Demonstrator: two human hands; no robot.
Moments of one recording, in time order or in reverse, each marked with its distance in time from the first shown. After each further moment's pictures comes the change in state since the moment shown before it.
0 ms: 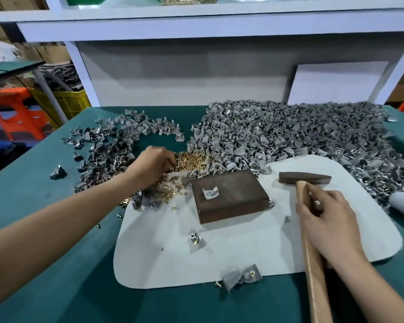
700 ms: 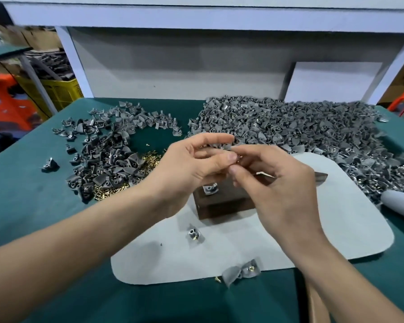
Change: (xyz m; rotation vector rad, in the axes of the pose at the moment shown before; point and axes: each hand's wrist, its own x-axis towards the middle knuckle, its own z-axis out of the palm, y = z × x) left_hand -0.070 0.152 -0.067 -1.491 -0.106 -0.225; right_hand -0.032 -0.120 -0.005 0.551 -0.009 -0.547
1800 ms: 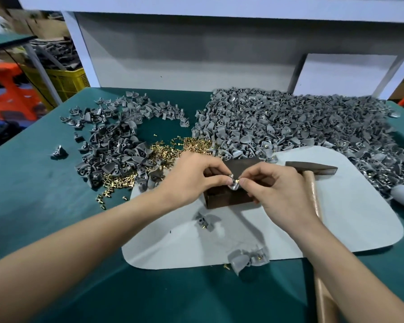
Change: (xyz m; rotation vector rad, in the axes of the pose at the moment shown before) left_hand 0.021 -0.048 -0.037 0.970 -0.072 0.354; right_hand -0.007 0.043 0.007 -0.012 -0.217 0.371
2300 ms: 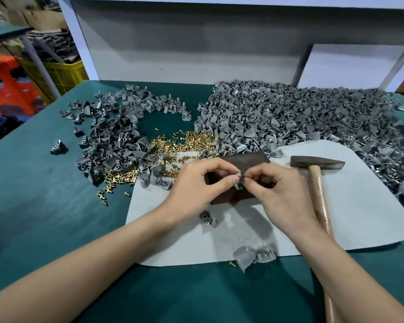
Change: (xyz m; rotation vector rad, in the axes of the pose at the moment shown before) left_hand -0.025 -0.002 0.022 -0.326 0.165 -0.064; right_hand -0.006 0.004 0.009 -0.110 0.070 -0.017
